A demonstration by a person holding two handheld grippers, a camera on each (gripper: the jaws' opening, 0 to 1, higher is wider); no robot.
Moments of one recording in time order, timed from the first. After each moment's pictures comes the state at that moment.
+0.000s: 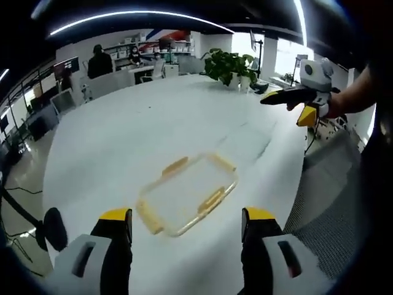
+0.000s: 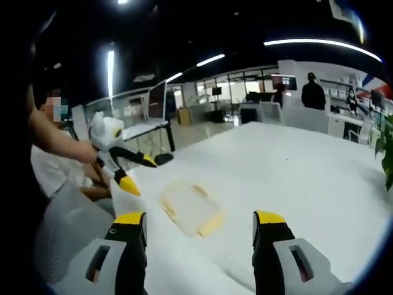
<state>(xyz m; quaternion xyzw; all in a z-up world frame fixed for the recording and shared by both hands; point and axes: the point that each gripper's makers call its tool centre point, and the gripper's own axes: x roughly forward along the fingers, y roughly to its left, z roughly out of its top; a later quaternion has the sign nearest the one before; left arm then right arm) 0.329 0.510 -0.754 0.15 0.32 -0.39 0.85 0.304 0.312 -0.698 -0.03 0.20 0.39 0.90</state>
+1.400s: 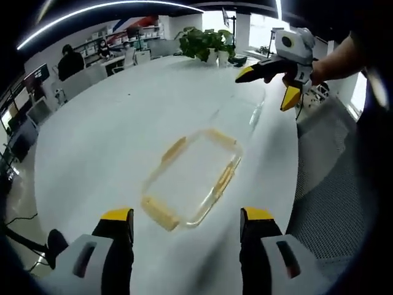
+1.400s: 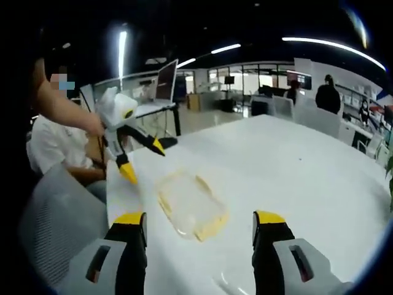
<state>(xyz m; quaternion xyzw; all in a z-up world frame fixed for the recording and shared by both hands) 0.349 0.525 -0.783 0.23 0.35 -0.46 0.79 0.330 0.343 -0.727 -0.08 0.22 0.42 0.88</state>
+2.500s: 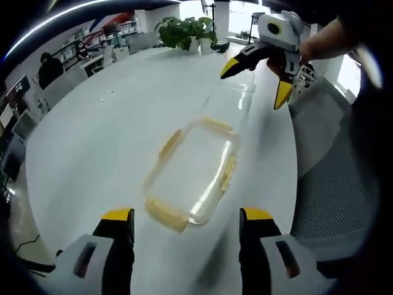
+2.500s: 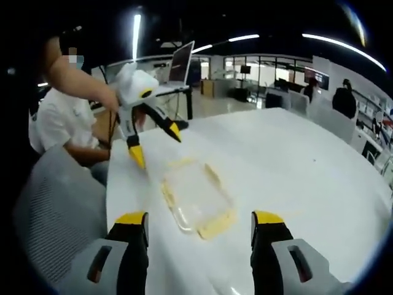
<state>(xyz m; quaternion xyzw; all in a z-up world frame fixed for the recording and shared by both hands) 0.357 0.525 -0.793 0.28 0.36 -0.50 0.74 0.328 0.358 -0.748 -0.14 0.25 0.46 0.84</state>
